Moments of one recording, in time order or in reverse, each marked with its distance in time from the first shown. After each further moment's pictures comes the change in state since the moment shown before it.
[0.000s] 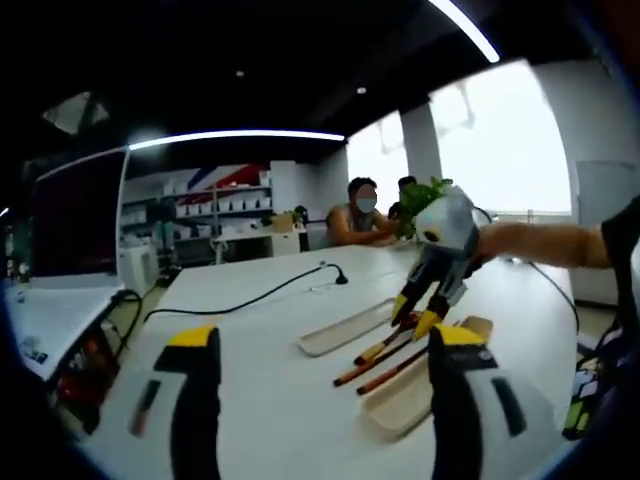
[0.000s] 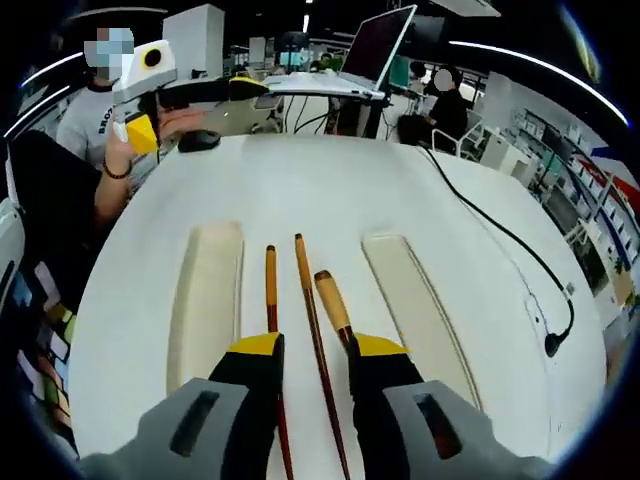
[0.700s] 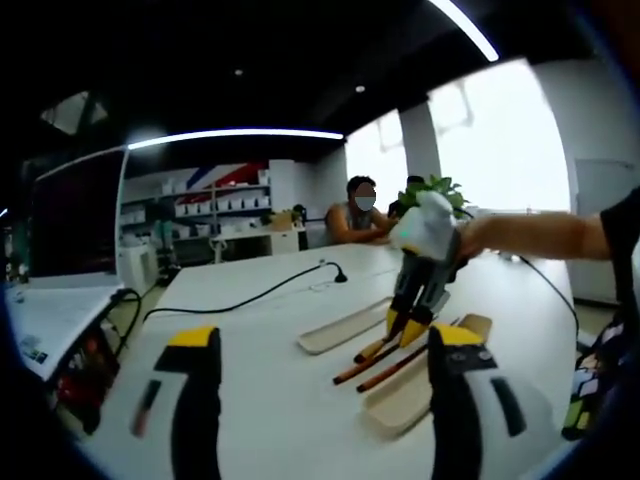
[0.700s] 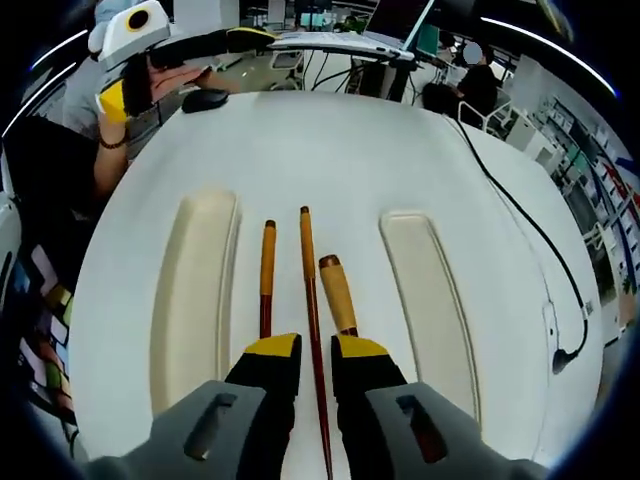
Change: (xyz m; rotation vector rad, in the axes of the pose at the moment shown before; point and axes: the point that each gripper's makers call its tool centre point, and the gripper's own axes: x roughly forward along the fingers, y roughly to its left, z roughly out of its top) left arm 0.001 0.008 -0.002 -0.001 0.003 -0.004; right arm 0.023 -0.010 0.000 -0.035 0.153 0.074
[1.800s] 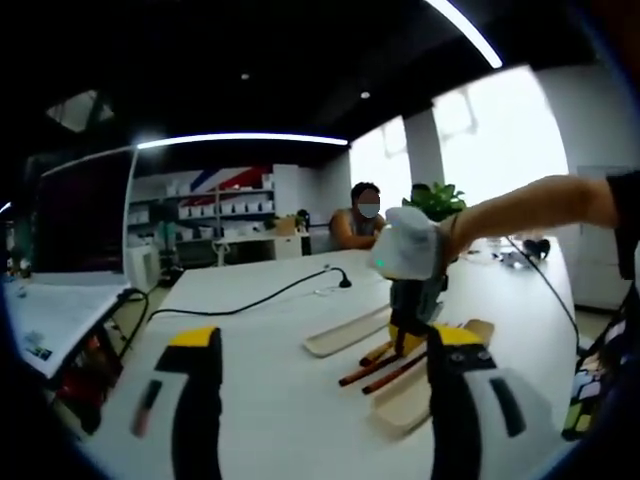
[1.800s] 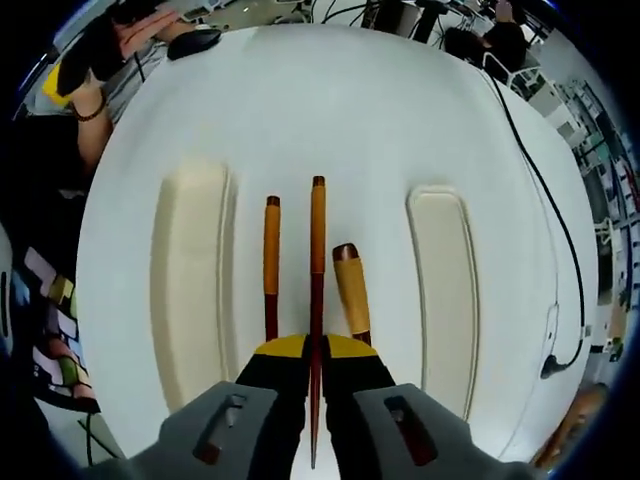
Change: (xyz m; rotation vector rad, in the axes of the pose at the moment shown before) left arm -0.003 0.009 0.004 -0.017 -0.026 0.015; right arm 0.005 0.007 -0.010 -0.041 0.330 0.021
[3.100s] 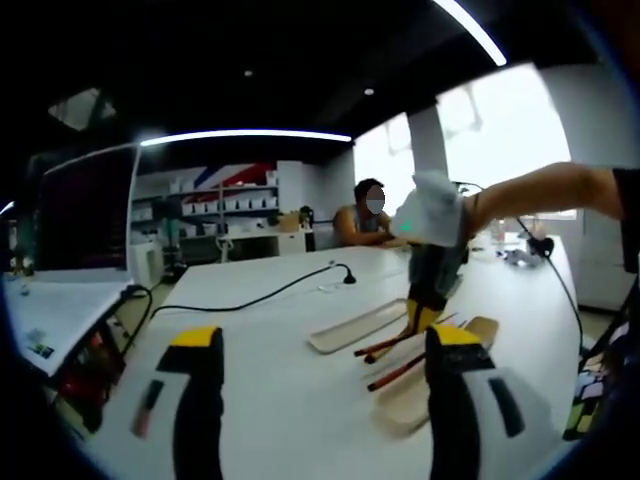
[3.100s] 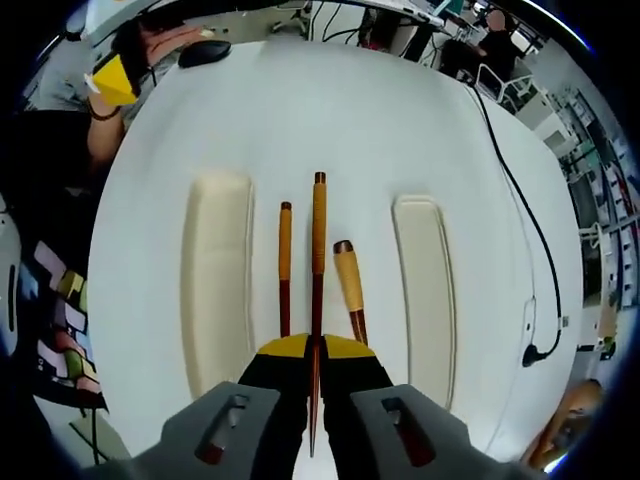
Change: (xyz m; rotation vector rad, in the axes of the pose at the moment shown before) left arm 0.000 0.004 -0.005 -0.003 0.016 0.018; right arm -0.036 0.014 -0.001 -0.005 -0.018 -0.066
